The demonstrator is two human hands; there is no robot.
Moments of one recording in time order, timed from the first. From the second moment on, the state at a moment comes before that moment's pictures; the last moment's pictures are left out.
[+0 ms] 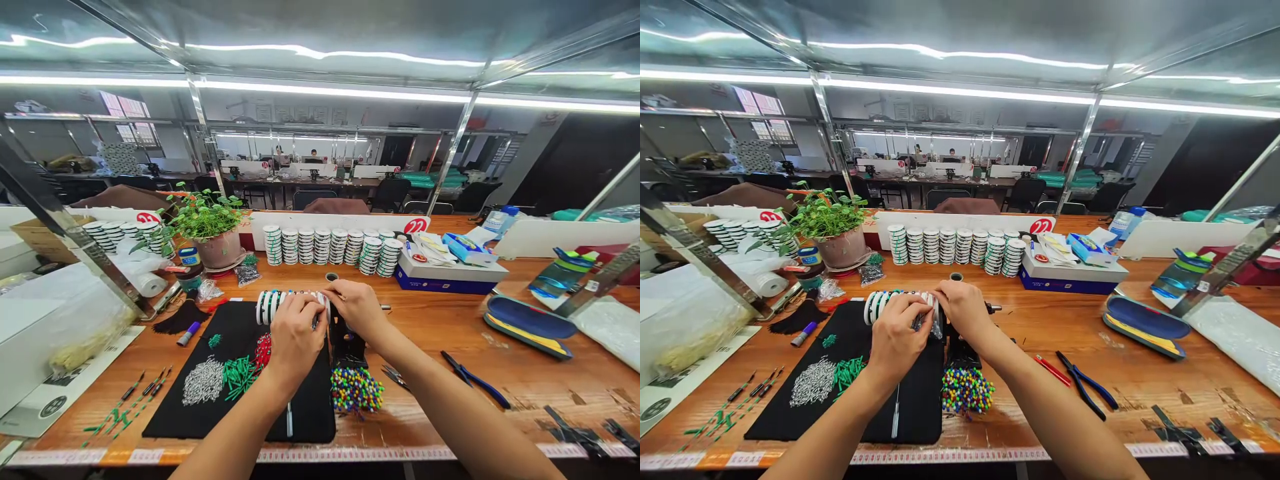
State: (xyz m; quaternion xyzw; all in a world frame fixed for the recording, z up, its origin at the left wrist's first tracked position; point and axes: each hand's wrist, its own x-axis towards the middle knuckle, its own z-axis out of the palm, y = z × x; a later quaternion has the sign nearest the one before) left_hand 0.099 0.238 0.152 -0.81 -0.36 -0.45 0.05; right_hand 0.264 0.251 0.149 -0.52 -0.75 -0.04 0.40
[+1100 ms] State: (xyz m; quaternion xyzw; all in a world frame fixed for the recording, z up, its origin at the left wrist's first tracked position) left_hand 0.094 0.201 0.085 -0.17 -0.28 -0.53 -0.78; right_hand 0.393 0.164 0.031 -0.57 -0.78 -0.04 0.25
